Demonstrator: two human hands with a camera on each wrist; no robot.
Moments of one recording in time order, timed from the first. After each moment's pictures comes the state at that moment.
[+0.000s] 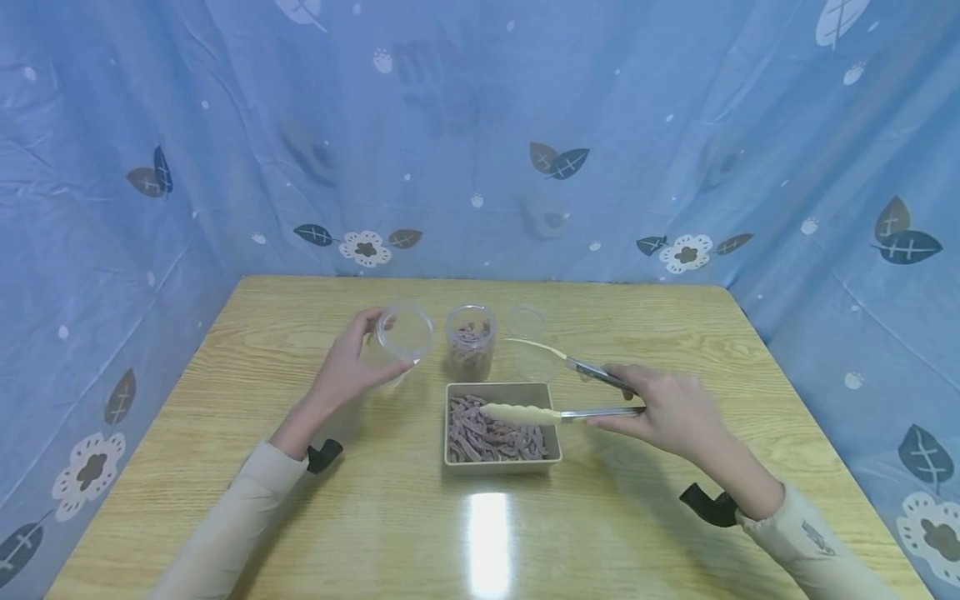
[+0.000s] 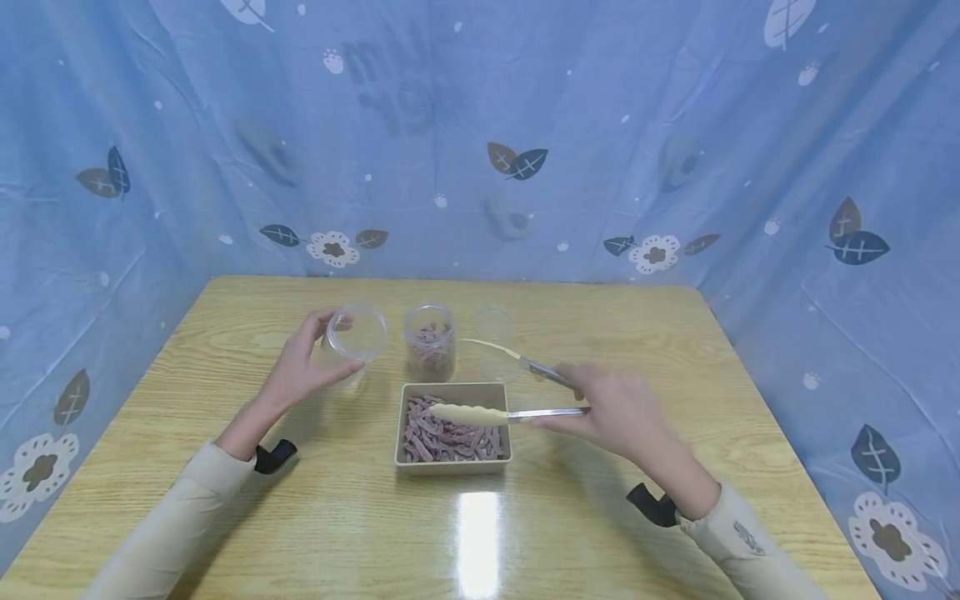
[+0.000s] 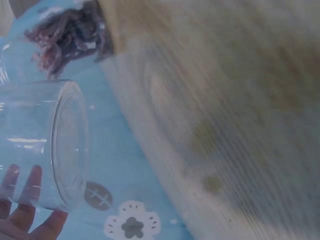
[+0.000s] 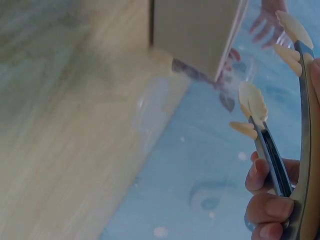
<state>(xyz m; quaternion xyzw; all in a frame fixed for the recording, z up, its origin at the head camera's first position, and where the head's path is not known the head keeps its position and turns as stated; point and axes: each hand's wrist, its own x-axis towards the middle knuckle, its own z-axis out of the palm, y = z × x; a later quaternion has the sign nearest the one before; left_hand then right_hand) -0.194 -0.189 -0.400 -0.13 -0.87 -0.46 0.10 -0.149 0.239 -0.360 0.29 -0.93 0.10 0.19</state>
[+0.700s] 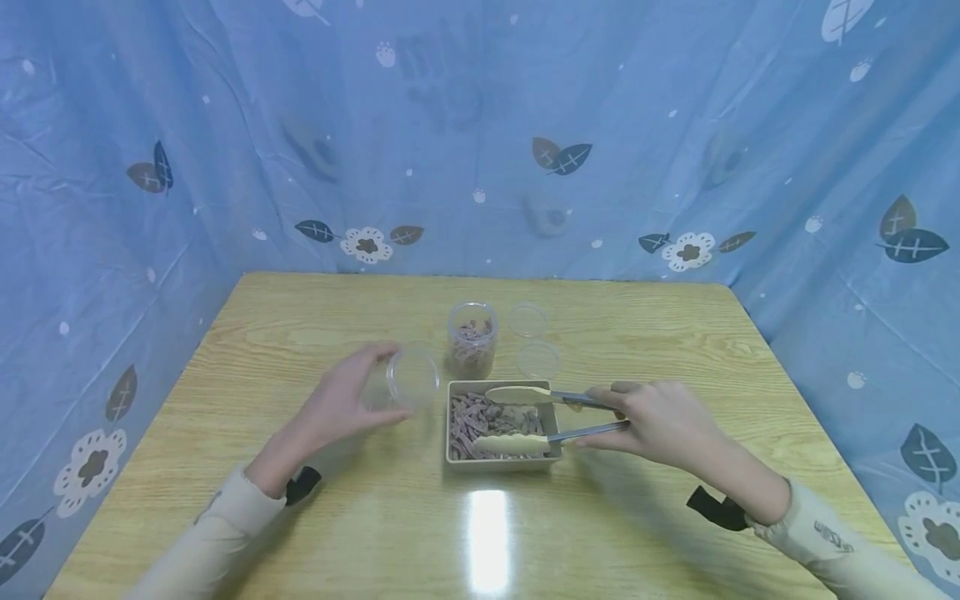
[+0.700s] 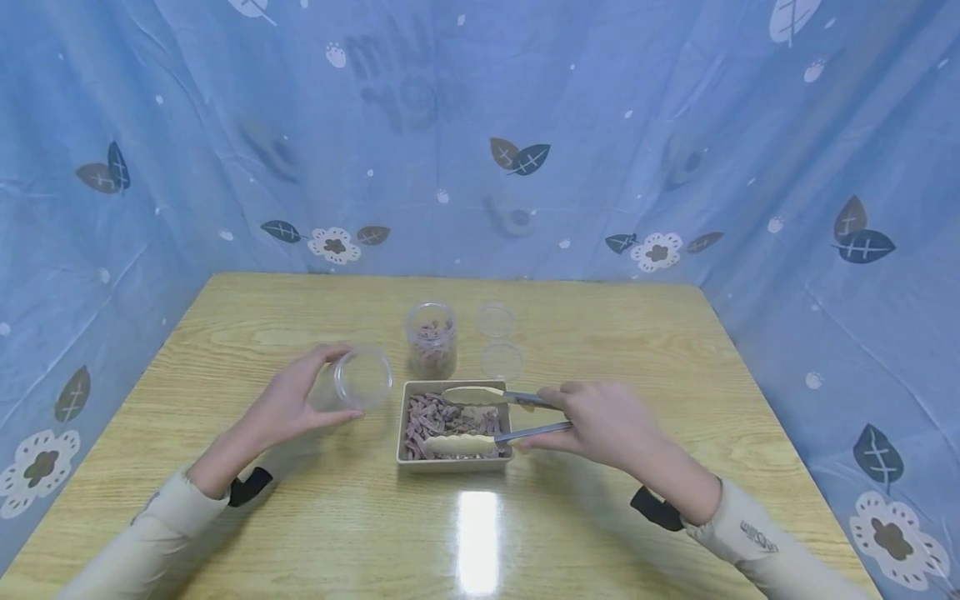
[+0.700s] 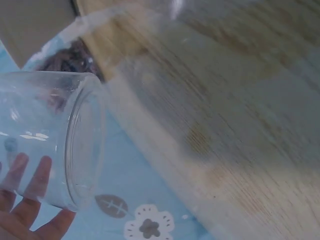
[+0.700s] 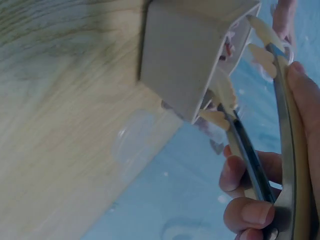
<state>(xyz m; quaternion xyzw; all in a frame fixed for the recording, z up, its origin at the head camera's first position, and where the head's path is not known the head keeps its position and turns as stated) -0.150 -0.191 -0.396 -0.21 -0.93 -0.30 0.08 -0.134 0.217 -0.346 0.36 -0.92 0.03 0.16</state>
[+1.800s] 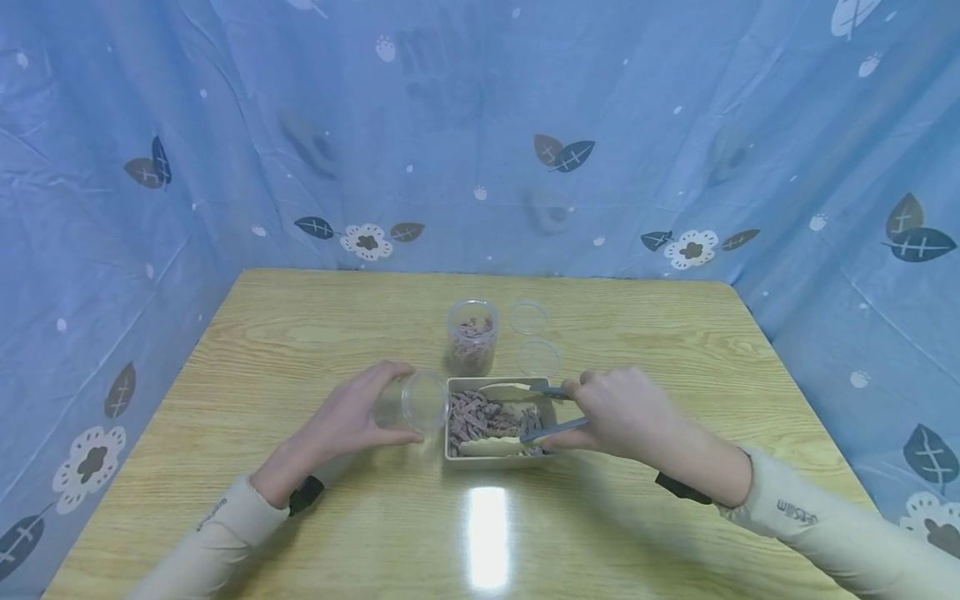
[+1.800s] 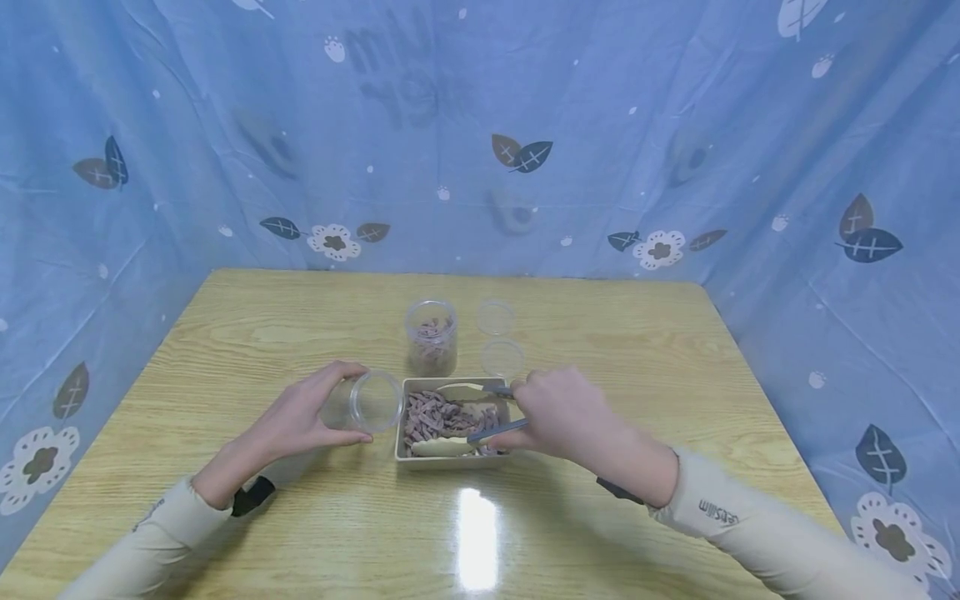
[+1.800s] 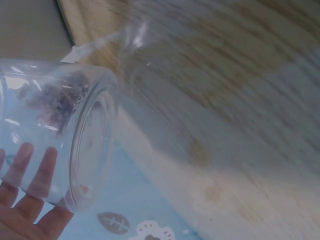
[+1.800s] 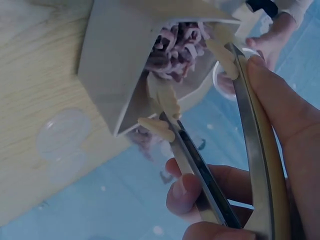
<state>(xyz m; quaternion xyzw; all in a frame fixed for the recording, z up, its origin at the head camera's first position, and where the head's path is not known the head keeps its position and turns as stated) -0.140 -0.182 -0.408 -0.27 -0.92 -0.27 0.08 -0.132 0.168 -0.316 0.37 -0.92 -0.06 0.10</state>
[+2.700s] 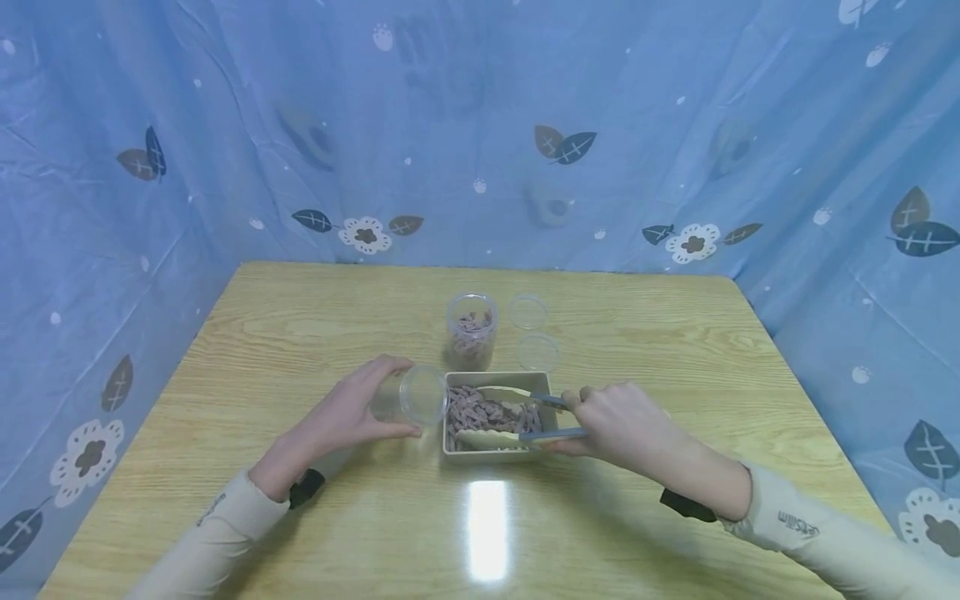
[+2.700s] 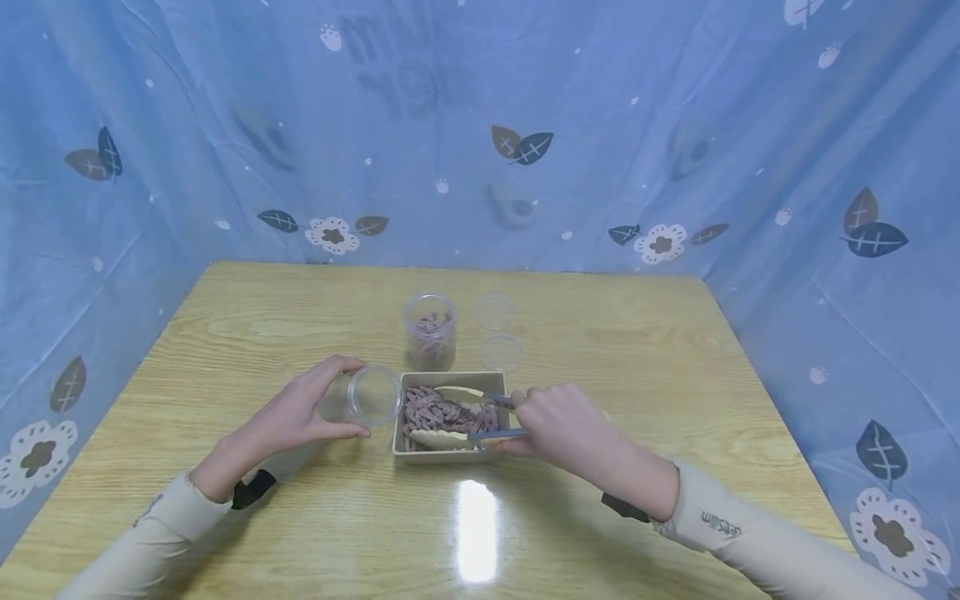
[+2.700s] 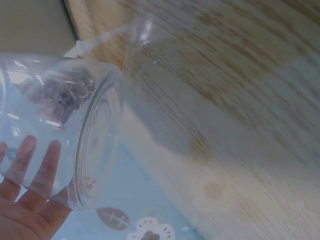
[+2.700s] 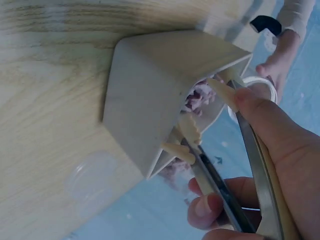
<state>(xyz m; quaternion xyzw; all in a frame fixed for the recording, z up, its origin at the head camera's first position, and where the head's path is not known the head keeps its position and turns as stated) -0.141 -0.181 -0.407 -0.26 -0.91 -0.31 0.04 -0.128 0.177 -0.340 0.42 -0.89 -0.08 0.16</state>
